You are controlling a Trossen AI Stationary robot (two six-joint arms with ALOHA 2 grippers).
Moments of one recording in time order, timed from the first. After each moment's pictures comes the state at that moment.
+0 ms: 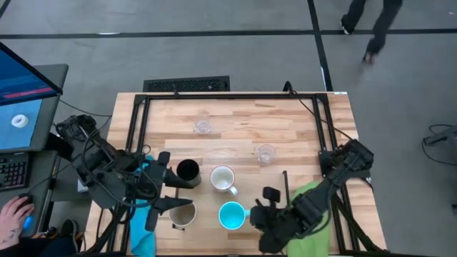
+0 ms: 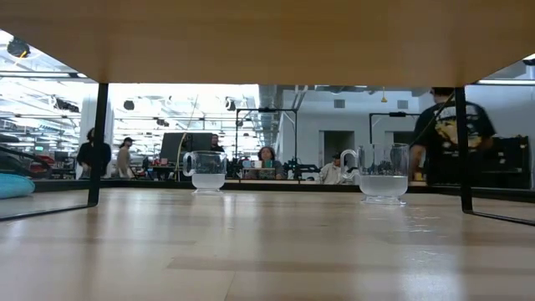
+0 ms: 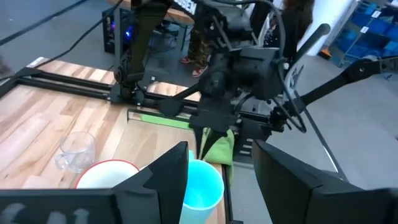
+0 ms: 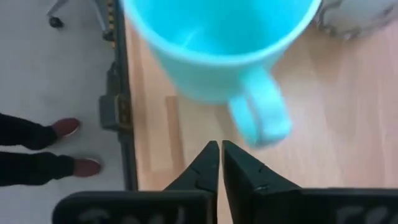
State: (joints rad) left arm -0.77 1.42 1.82 -0.77 -0.64 -0.54; right arm 0.72 1.91 1.88 -1.13 0.33 0.74
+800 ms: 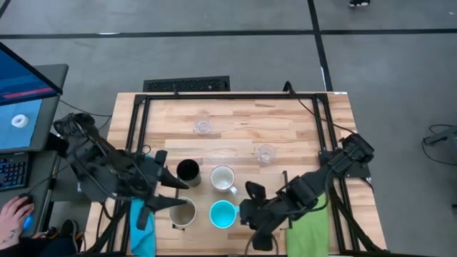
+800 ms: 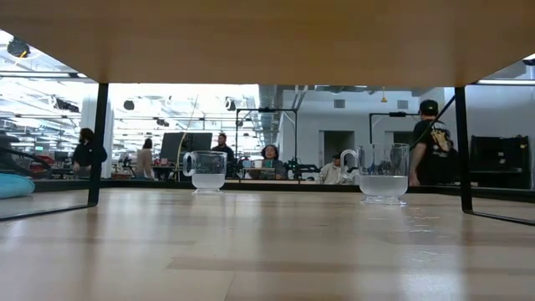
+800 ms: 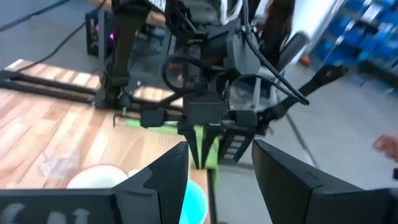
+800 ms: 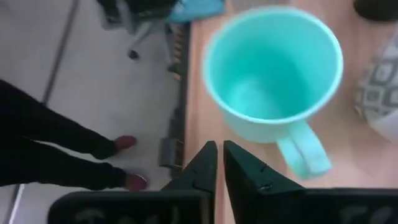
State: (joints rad) left arm -0.77 1.39 1.82 -0.75 -0.59 -0.54; right arm 0.62 1.85 1.88 -0.89 0.15 0.54
